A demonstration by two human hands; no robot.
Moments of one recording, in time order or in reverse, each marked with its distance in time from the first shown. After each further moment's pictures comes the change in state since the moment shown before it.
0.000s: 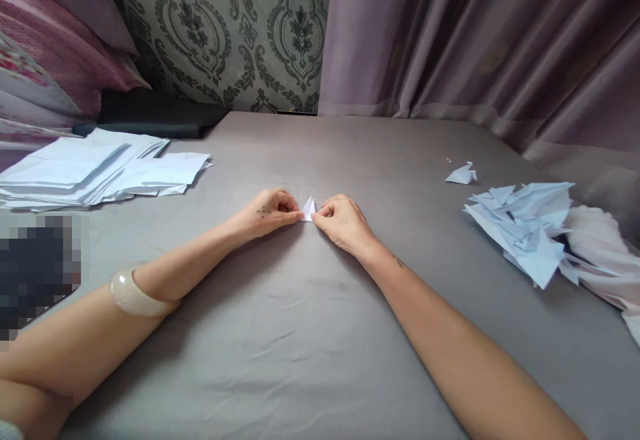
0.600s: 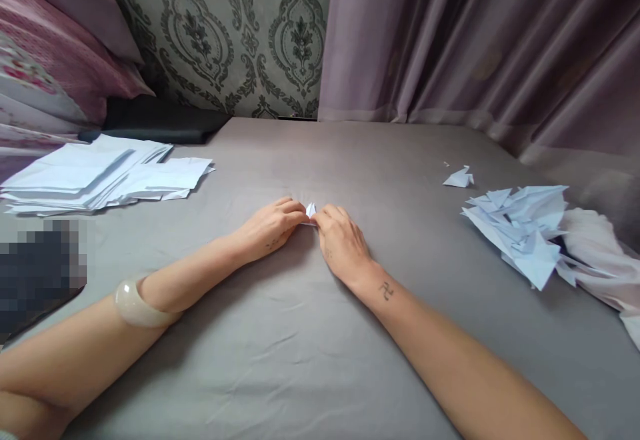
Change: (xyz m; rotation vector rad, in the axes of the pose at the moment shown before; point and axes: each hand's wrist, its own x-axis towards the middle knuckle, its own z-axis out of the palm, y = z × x) left_hand -0.016 0.007 0.005 0.561 0.010 0.549; right_hand -0.027 -0.005 0.007 -0.345 0.080 -0.363
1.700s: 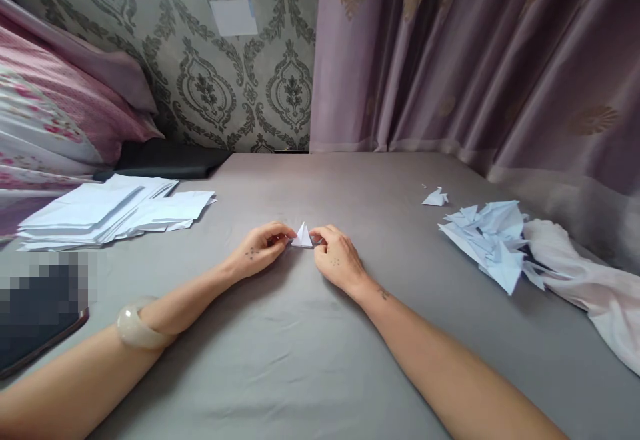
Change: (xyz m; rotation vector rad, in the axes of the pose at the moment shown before) left_hand -0.007 0.002 0.002 -0.547 0.236 -0.391; right_hand 0.001 0.014 0.001 0.311 0.107 0.152
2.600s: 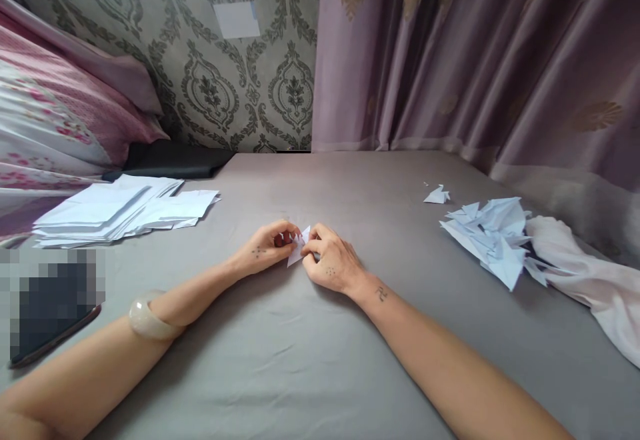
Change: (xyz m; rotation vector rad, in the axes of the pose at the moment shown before) left_hand -0.001 0.007 -0.001 -0.036 -0.071 0.012; right_hand -0.011 -0.017 -0.005 -0.174 -0.094 -0.238
